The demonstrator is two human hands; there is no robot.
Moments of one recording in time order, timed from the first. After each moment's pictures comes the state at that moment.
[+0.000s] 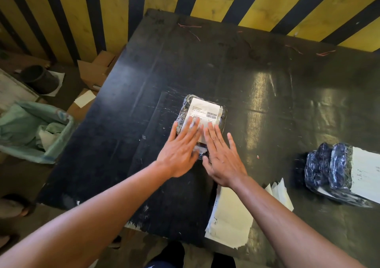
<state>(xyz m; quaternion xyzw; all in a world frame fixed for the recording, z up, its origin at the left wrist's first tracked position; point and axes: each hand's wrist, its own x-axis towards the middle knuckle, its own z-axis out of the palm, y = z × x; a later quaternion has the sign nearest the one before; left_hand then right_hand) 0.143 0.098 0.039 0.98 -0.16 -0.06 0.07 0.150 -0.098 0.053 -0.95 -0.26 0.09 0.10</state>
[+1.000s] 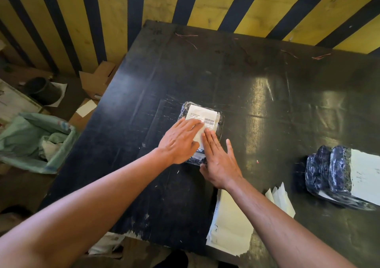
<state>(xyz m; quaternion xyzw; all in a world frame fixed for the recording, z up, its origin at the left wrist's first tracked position) 0.189 0.102 0.081 0.97 -0.19 -0.02 0.12 0.159 -0.091 0.055 -0.96 -0.24 0.13 0.10</state>
